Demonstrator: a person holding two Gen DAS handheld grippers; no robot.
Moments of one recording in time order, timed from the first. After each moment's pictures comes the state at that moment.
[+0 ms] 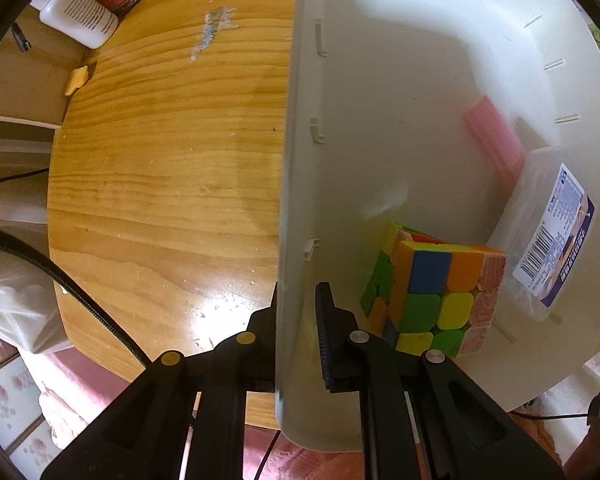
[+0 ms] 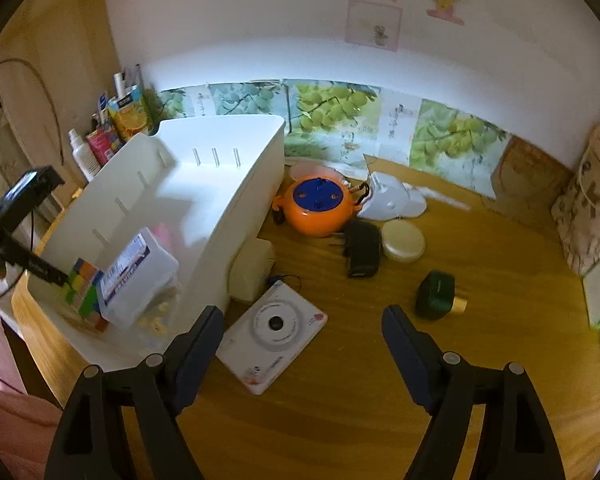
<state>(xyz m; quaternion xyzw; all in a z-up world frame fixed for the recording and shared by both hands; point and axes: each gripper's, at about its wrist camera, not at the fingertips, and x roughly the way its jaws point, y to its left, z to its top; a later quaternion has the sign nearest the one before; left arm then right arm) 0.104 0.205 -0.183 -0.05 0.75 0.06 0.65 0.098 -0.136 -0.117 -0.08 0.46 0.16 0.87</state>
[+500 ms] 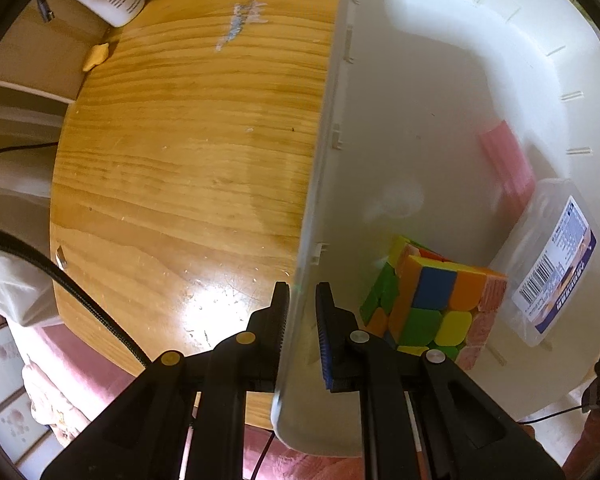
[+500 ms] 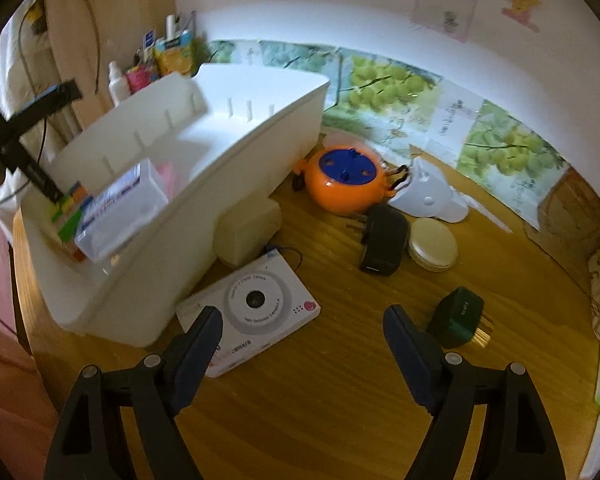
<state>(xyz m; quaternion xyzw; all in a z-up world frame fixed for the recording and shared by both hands) 0.097 0.222 -0.190 -0.08 0.75 0.10 0.65 0.116 -0.144 -0.160 -0.16 0.46 0.25 0.83</state>
